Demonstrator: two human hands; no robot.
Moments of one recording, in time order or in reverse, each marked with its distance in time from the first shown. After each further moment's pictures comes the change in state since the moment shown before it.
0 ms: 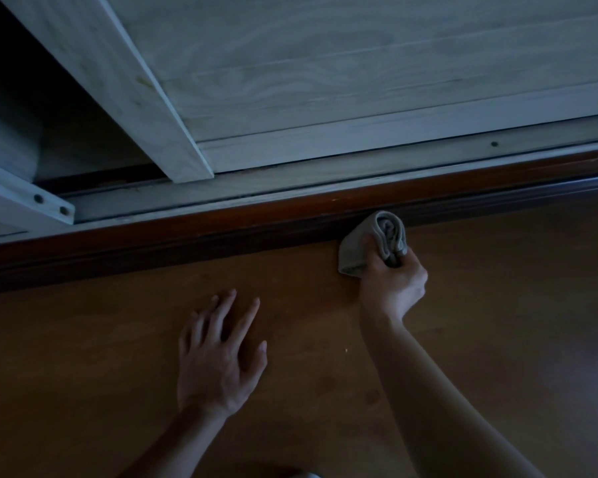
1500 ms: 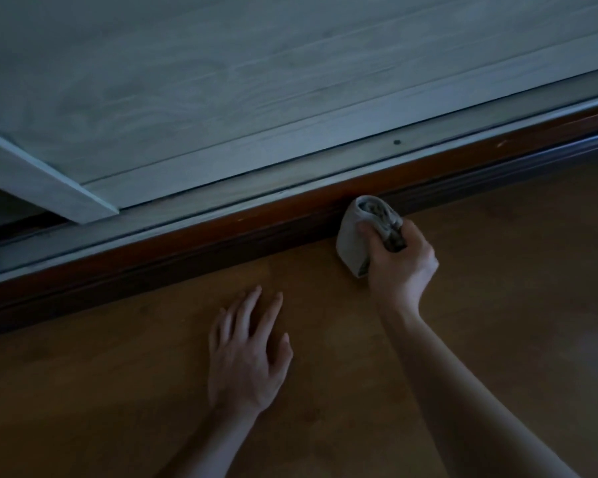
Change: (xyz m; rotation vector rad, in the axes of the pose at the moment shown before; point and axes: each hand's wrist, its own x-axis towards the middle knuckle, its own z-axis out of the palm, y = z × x) left_hand 0.041 0.127 0.011 -0.036 0.024 0.095; right_hand 0.095 0.002 -0.081 -0.074 -0.085 -0.310
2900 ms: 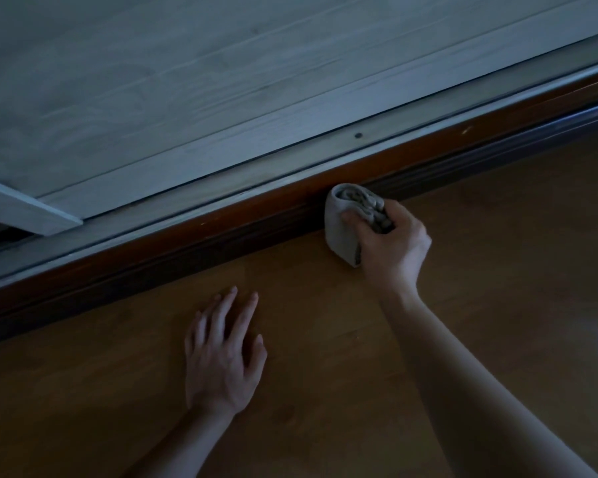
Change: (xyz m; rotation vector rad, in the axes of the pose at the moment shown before) left_hand -0.001 0.004 0.001 0.044 -0.010 -0.032; right_hand 0.030 0.002 -0.027 0.013 -0.086 -0.006
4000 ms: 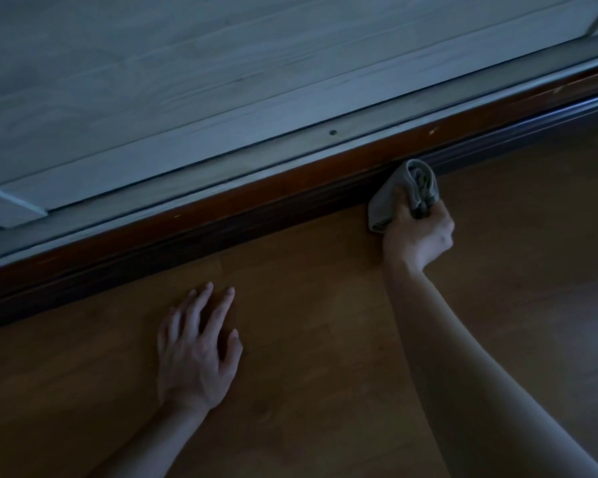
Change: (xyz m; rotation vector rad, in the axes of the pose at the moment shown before) left_hand -0.001 0.002 0.000 -0.011 0.026 -0.004; right_hand 0.033 0.012 -0.028 0.085 0.456 0.269
